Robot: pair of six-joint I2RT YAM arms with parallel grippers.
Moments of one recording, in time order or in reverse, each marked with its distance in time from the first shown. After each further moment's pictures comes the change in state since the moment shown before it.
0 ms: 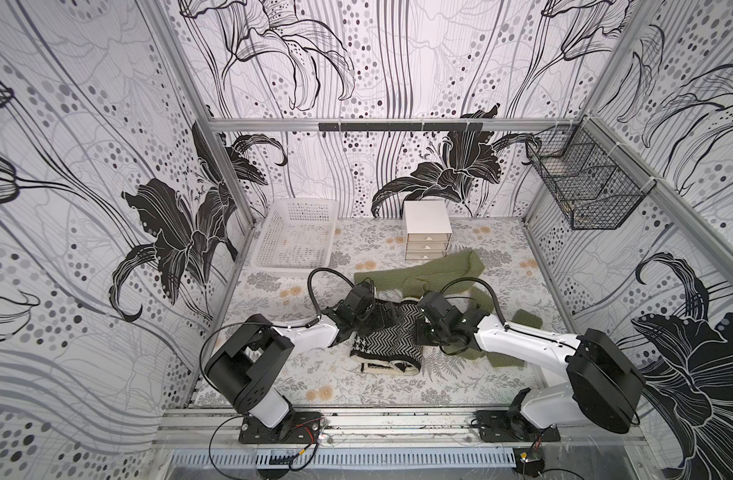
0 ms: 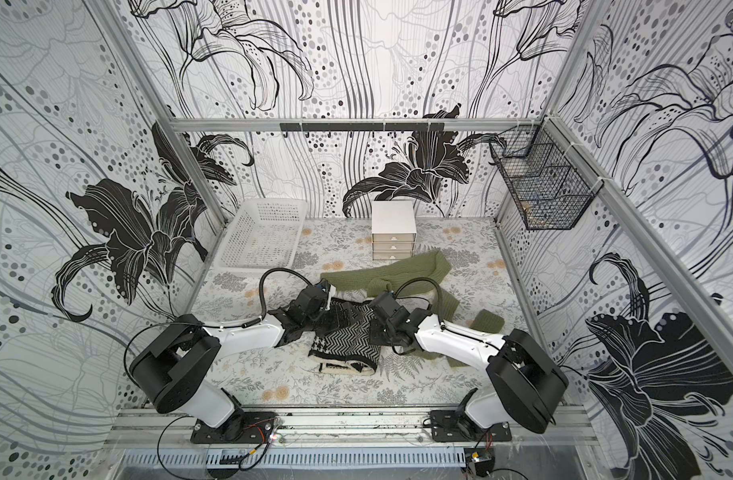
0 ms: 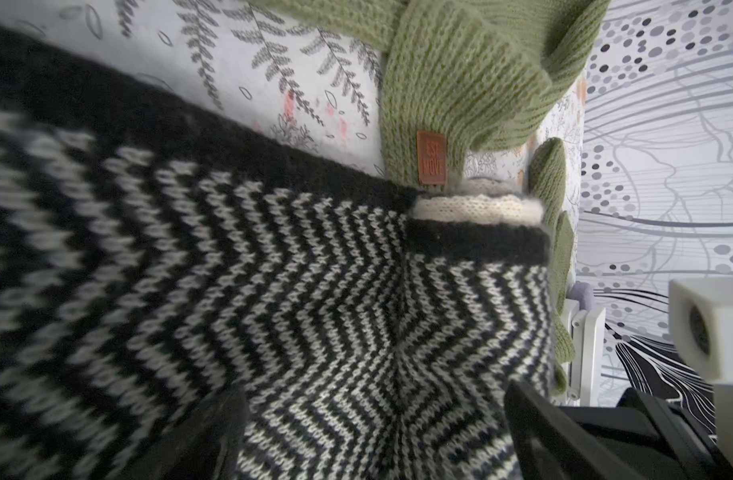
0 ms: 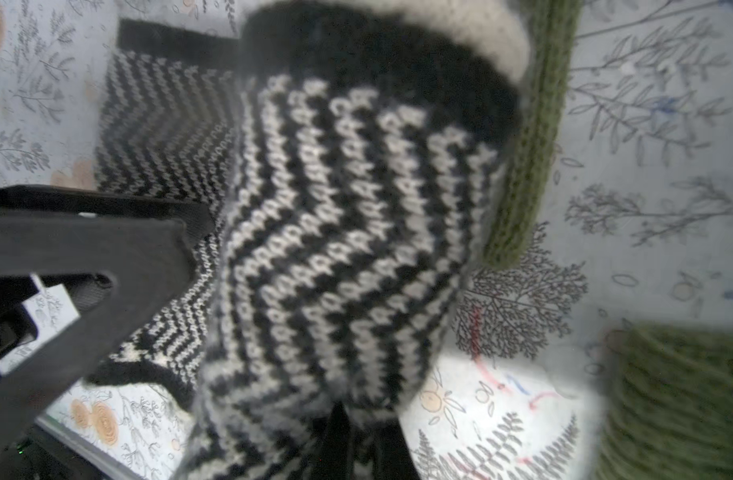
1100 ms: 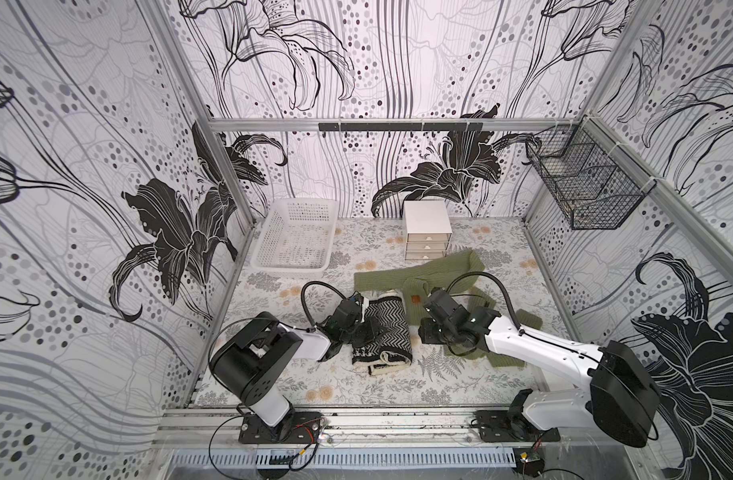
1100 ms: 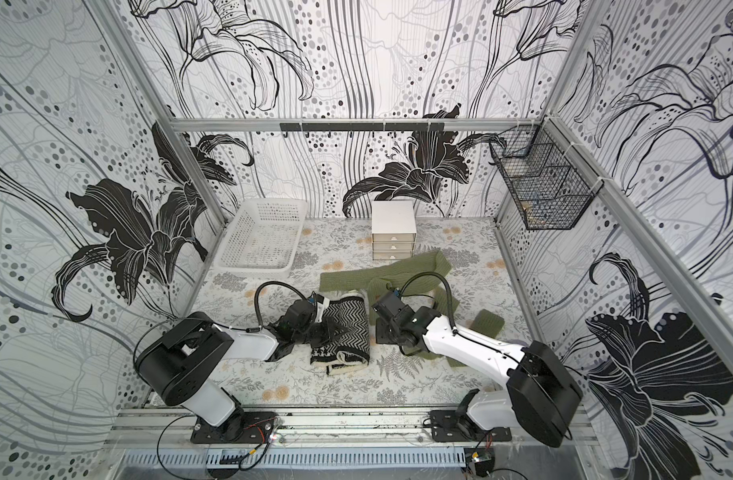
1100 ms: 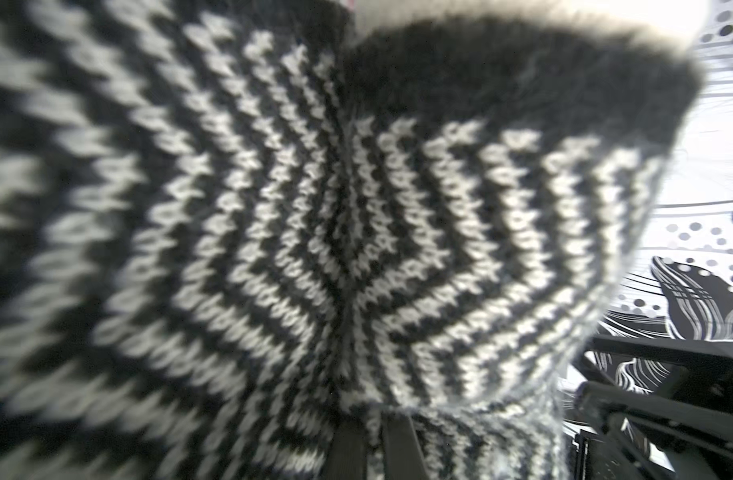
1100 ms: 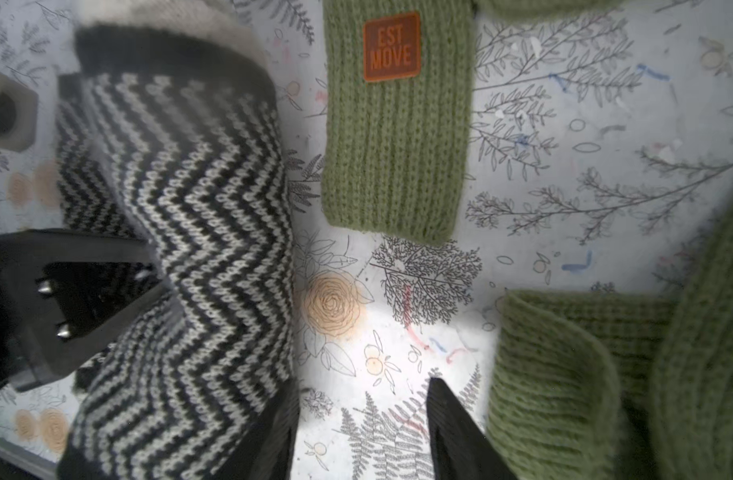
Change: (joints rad) left arm 0.053 0.066 -0.230 0.384 0.106 -0.066; right arm 0.008 -0.080 0.021 -0.125 0.098 -0.035
